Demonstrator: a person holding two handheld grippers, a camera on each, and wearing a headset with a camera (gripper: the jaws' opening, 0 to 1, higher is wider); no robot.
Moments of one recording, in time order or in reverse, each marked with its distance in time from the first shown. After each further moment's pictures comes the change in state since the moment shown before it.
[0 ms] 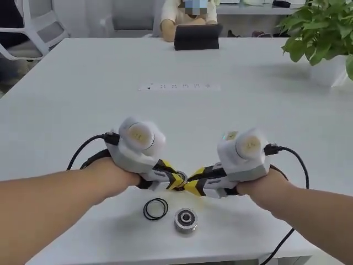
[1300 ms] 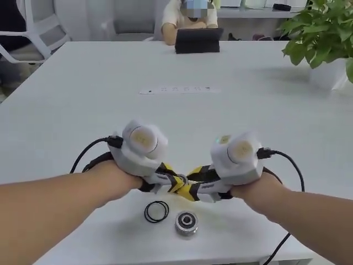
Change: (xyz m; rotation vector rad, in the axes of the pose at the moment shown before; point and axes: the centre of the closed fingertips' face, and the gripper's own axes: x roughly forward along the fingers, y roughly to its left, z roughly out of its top) left arm 0.001 0.000 0.001 0.000 0.012 0.013; right arm 0.009 0.004 0.008 -0.048 -0.006 -0.021
